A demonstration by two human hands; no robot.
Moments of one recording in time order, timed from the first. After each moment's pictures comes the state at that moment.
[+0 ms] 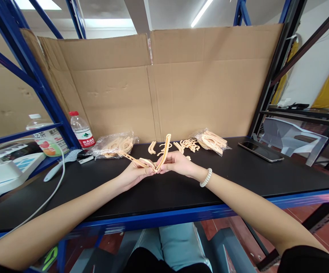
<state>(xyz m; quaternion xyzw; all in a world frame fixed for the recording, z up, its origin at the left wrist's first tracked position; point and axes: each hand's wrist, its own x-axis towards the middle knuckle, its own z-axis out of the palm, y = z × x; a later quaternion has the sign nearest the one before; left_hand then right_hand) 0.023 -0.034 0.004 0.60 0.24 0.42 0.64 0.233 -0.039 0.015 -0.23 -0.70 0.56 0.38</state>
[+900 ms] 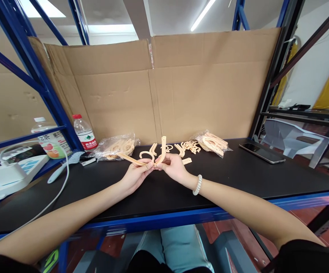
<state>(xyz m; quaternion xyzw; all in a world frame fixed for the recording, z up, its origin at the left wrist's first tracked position) 0.033 -0.033 -0.004 0.47 0.27 0.55 0.63 0.200 -0.029 -0.007 -0.28 -0.64 0.46 0.55</state>
